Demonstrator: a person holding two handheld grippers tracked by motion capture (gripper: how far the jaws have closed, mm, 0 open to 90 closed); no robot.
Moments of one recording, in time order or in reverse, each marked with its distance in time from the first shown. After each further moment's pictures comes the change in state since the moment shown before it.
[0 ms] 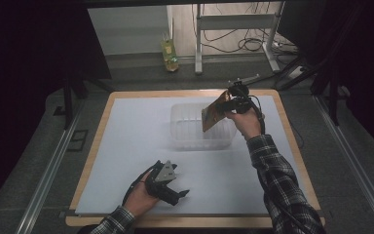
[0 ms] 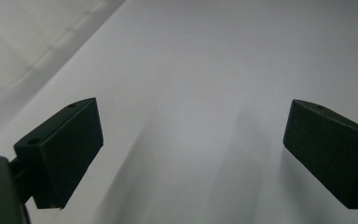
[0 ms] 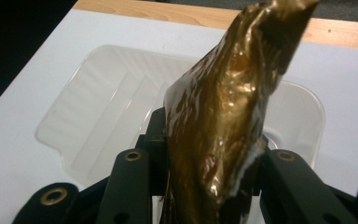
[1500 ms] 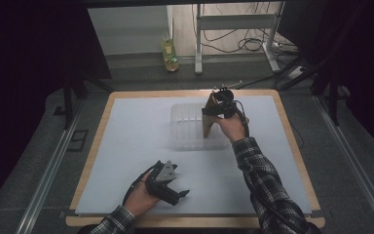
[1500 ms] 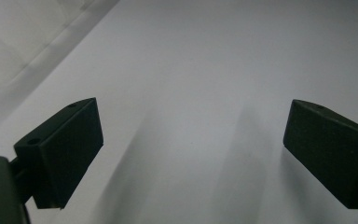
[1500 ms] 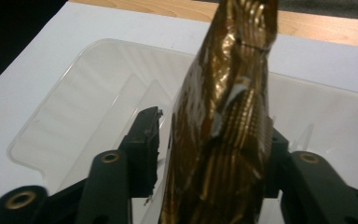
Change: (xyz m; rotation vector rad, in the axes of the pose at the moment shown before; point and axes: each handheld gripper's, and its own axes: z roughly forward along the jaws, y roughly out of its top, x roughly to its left) left arm 0.001 0.000 0.002 0.011 -0.009 0.001; right arm 0.020 -0.008 0.046 -0.012 -0.013 -0.044
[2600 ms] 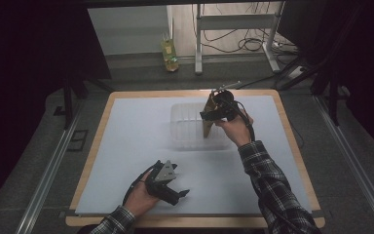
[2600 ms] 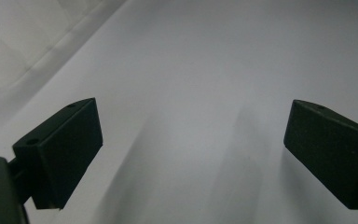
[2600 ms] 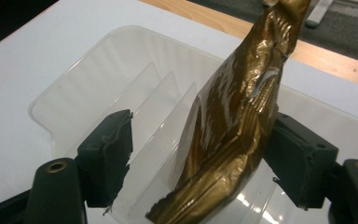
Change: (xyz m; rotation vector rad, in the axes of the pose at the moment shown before) left arm 0.001 0.000 -0.002 -0.020 0.003 -0.005; right arm 0.013 -0.005 -0.024 -0.017 -0.013 -0.207
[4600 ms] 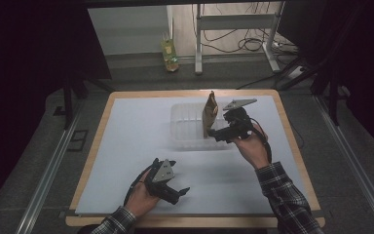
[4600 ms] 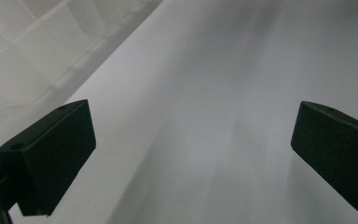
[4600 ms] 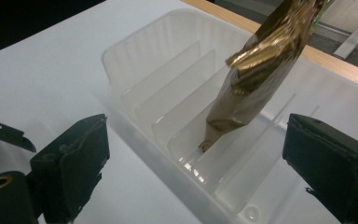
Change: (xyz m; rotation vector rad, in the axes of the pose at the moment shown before) left arm -0.001 0.002 -0.004 -0.071 0.044 0.005; right arm 0.009 -0.049 -0.047 -0.088 0.117 -0.144
